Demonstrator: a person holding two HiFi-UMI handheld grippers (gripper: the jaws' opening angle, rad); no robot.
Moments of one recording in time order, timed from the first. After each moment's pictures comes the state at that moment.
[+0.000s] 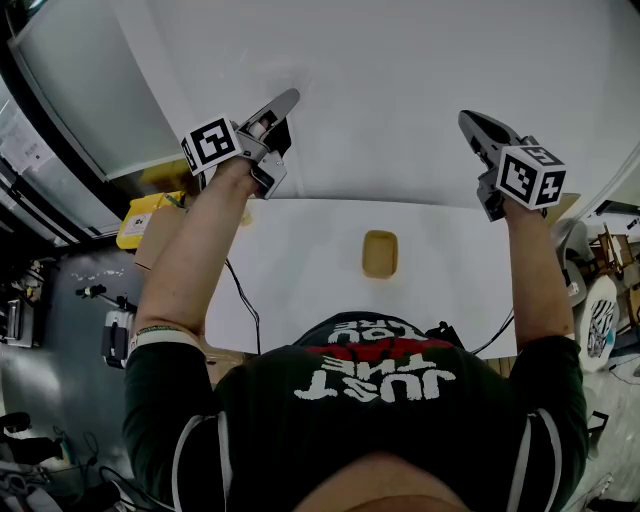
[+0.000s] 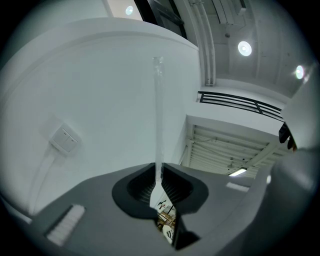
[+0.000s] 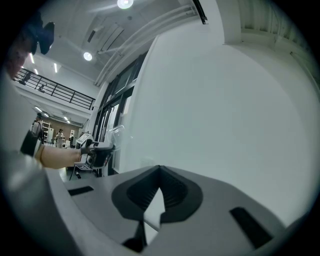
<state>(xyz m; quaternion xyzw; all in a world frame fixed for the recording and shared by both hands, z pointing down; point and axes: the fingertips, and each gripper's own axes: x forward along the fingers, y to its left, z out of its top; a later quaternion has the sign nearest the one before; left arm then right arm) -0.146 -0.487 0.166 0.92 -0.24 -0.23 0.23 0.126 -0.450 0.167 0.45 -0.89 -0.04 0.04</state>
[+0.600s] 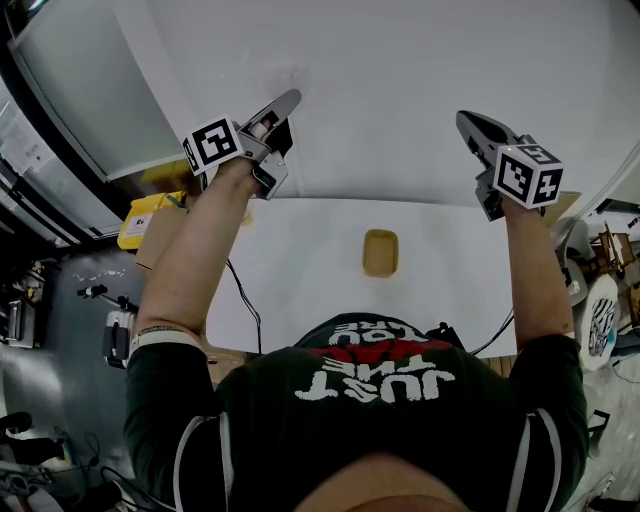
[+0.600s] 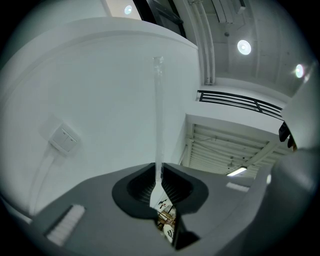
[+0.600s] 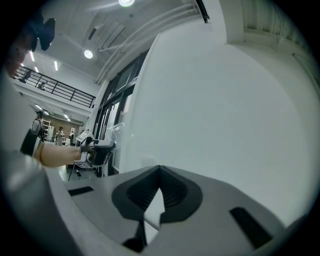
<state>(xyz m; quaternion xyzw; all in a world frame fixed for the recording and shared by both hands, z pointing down) -0.146 -0.486 0.166 0.92 -0.24 -0.22 0.22 0.122 -0.449 0.168 0.45 -0.89 -0.04 0.05</state>
